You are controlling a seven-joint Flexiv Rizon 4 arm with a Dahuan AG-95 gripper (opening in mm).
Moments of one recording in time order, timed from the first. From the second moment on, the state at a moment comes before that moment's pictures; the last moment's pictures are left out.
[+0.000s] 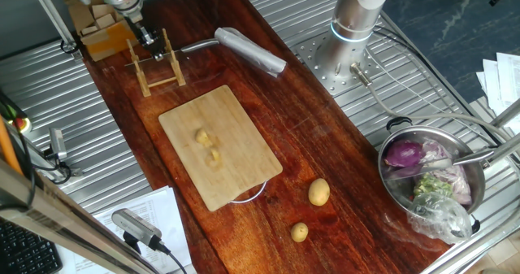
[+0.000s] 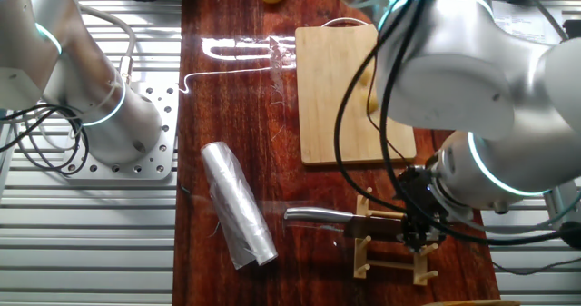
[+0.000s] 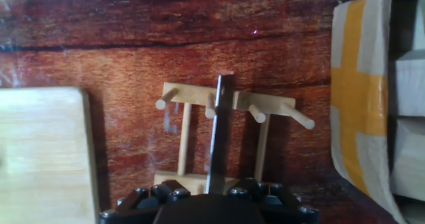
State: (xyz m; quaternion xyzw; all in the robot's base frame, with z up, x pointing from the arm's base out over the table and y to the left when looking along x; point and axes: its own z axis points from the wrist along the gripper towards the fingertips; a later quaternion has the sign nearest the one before) arm 0.541 -0.209 0.124 0.02 -1.00 0.01 0.07
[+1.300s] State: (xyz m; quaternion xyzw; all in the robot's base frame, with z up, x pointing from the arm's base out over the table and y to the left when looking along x) arm 0.540 -0.211 0.093 0.03 -1.00 0.04 0.08
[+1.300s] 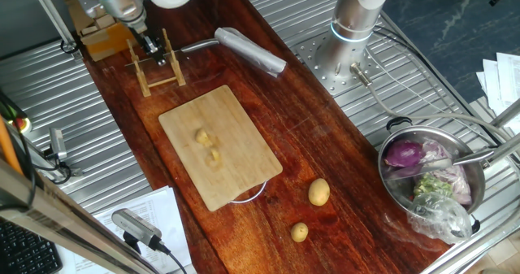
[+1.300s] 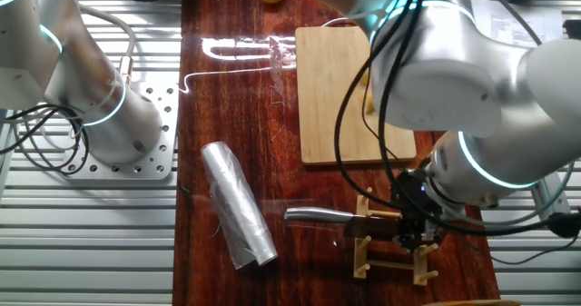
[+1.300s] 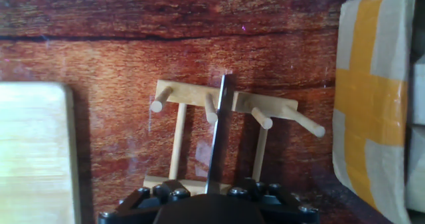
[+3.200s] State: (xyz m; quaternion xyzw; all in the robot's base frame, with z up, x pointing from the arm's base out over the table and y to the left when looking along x) arm 0.529 -0.224 0.070 0.04 -0.99 0.08 0.09
